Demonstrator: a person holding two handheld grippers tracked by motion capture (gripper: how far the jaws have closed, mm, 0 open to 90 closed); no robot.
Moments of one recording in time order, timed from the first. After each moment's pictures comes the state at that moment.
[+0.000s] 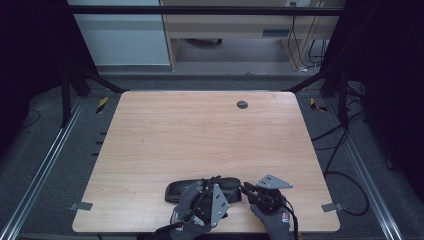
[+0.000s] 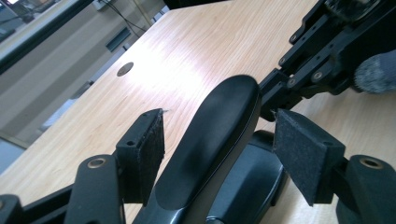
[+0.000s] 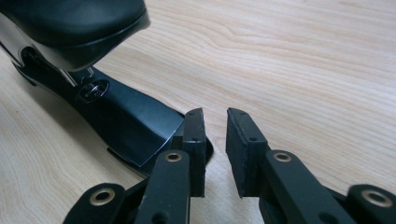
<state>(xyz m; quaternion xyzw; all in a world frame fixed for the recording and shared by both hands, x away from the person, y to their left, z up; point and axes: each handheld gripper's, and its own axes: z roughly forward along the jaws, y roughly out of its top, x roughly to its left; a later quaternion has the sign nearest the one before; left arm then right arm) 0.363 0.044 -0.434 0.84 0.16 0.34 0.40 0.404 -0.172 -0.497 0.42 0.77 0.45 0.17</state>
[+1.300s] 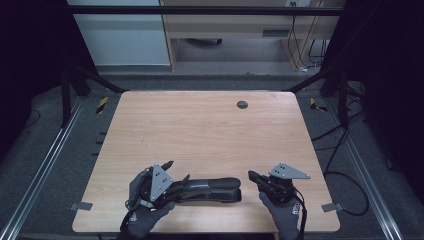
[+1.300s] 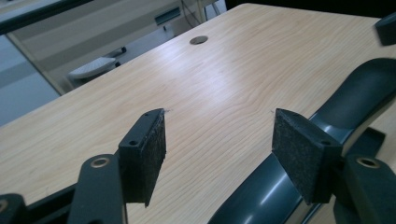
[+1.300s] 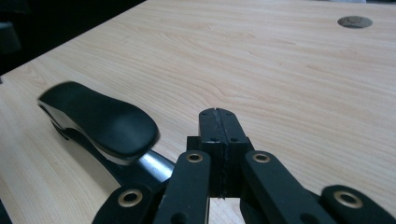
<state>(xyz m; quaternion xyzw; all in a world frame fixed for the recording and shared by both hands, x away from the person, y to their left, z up) 0.389 0.163 -0.413 0.78 0.31 0.33 0.43 0.407 -0.188 -0.441 0.42 0.74 0.50 0.18</state>
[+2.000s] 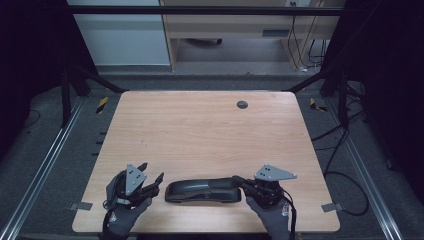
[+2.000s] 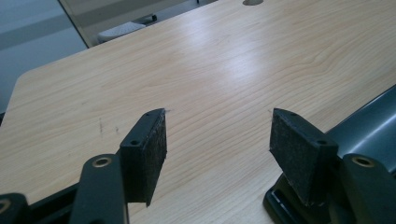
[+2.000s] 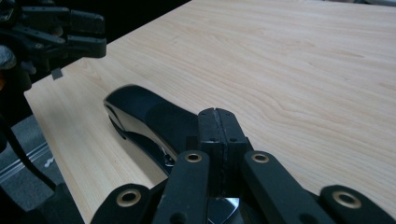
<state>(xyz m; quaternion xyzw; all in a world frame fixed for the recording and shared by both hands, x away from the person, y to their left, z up) 0.400 0.224 -0.440 0.75 0.40 0.33 0.41 0.397 -0.153 -0.427 0.37 0.77 0.51 0.13</state>
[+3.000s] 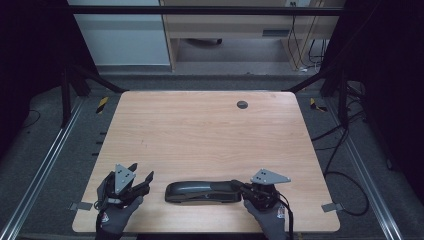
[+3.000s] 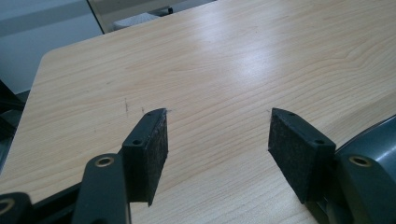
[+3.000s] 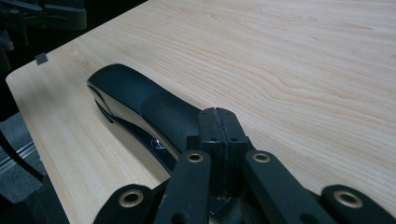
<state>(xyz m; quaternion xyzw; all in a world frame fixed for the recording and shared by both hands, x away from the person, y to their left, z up) 0.403 0.245 -0.447 0.74 0.43 0.34 0.40 0.400 -0.151 -0.454 0.38 0.77 0.50 0.13</state>
